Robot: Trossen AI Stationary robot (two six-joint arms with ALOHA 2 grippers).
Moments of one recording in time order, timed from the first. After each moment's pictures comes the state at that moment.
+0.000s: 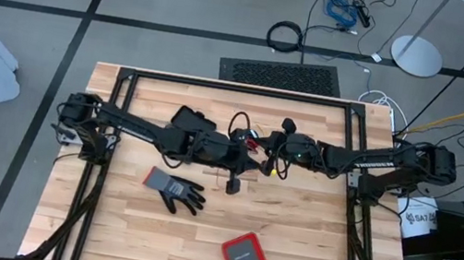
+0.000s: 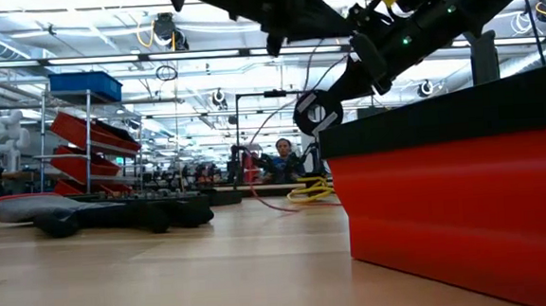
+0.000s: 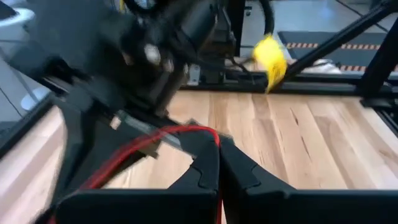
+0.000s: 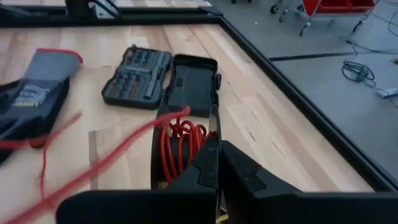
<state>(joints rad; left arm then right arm) -0.04 1.74 1.21 0.20 -0.10 -0.02 -0.10 1.33 0.63 0.28 0.31 0.01</state>
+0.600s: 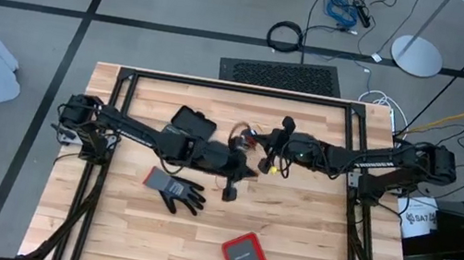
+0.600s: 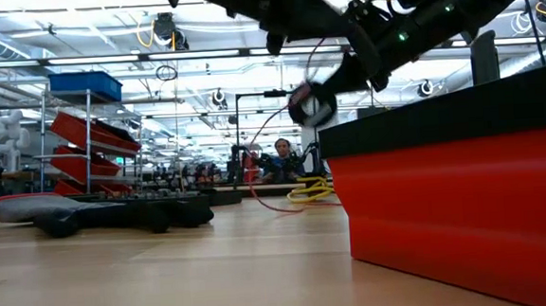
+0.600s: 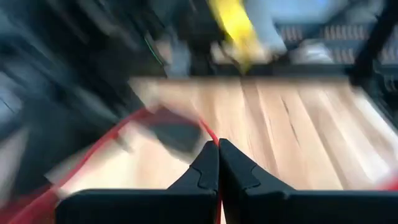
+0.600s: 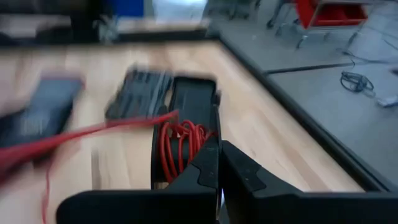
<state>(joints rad) -0.10 1.76 1.22 0.14 -0.11 -0.02 -0.10 1.33 0.63 0.37 0.31 0.03</state>
